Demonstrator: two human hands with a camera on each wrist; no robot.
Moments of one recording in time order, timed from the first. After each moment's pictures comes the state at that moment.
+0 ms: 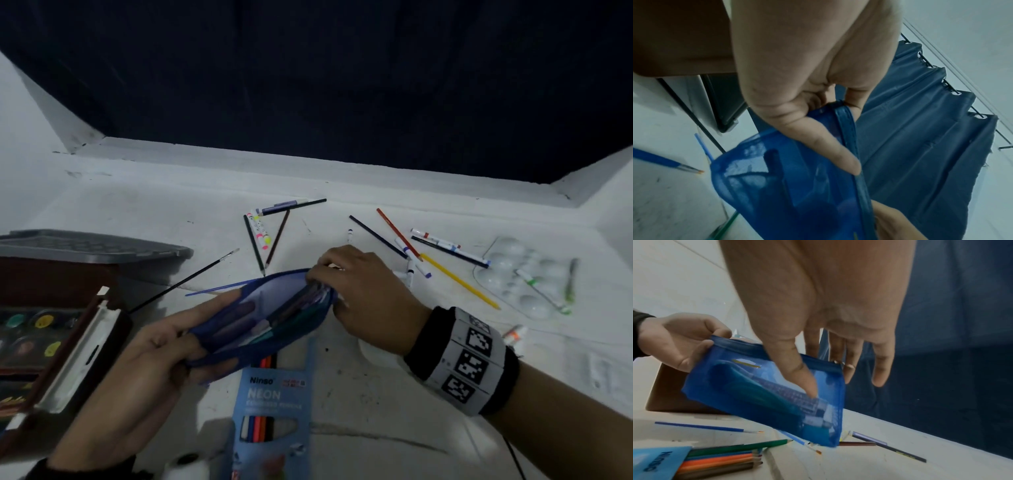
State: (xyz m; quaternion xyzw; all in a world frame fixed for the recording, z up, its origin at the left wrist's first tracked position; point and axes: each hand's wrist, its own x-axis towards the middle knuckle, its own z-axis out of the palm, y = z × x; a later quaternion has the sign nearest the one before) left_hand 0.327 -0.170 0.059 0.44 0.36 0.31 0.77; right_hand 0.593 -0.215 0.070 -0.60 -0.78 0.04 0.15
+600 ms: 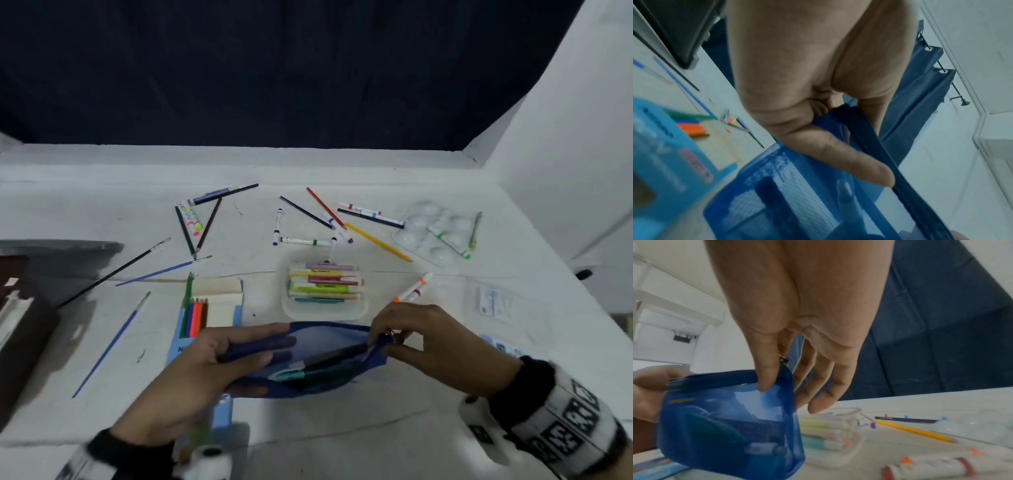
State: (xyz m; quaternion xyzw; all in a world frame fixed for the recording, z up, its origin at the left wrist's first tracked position) left_hand 0.417 -0.266 0.046 0.55 0.33 0.11 0.76; right_hand 0.695 -0.421 0.052 -0.64 -0.69 0.23 0.26
